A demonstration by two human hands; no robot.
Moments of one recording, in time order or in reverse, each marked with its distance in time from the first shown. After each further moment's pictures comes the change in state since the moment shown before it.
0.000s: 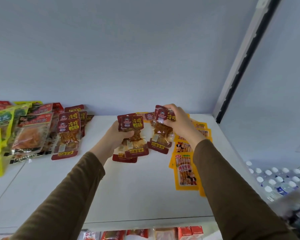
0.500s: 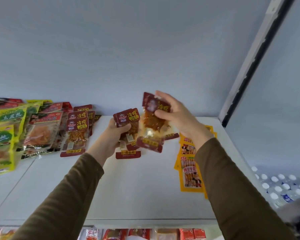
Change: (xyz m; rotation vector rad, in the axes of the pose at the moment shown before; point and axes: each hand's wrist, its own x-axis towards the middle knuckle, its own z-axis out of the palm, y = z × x) left_hand -0.019 0.003 -0.022 -0.378 0.053 -0.033; right_hand -0.008 -0.063 -0.010 0.537 -0.218 -0.102
